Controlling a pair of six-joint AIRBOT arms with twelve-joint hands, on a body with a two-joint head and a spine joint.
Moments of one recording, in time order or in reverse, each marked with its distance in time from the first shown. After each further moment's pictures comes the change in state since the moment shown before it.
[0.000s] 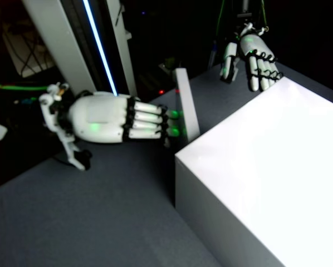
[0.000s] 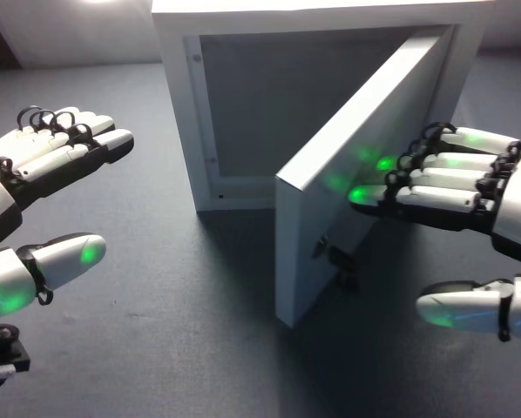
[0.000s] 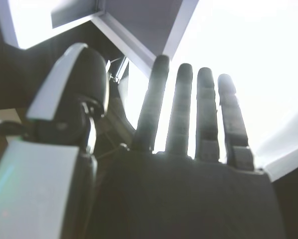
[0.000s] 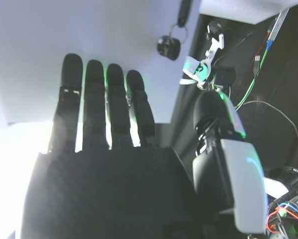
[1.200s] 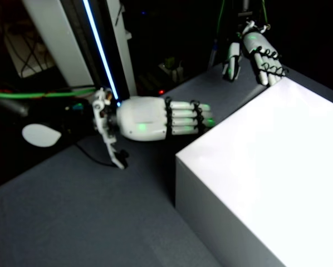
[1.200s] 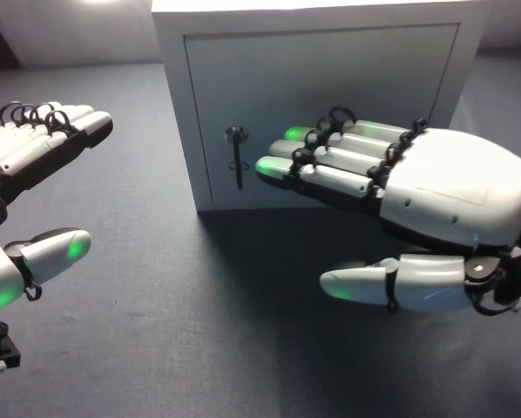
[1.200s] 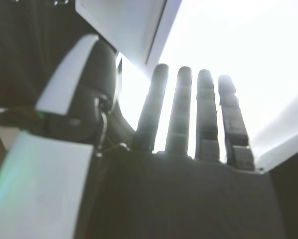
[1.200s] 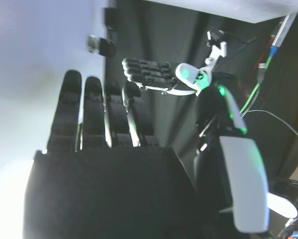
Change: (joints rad) left arm 0.026 0.011 -0.005 -0.042 -0.027 0.003; right arm 0.172 -0.207 0.114 -0.035 -0.161 -0.021
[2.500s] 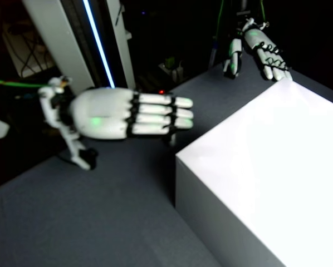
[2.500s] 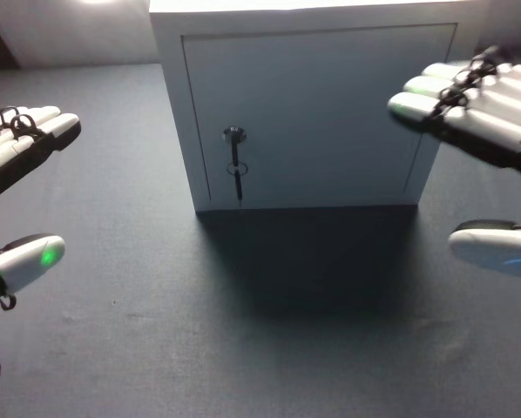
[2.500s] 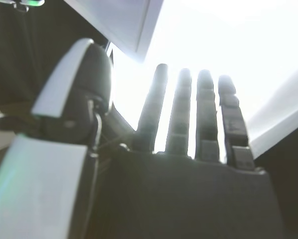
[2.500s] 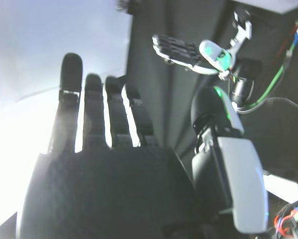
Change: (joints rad) left arm 0.097 0.008 -0.021 -0.074 -0.106 0.003; right arm -0.181 0.326 -0.186 0.175 0.239 -0.092
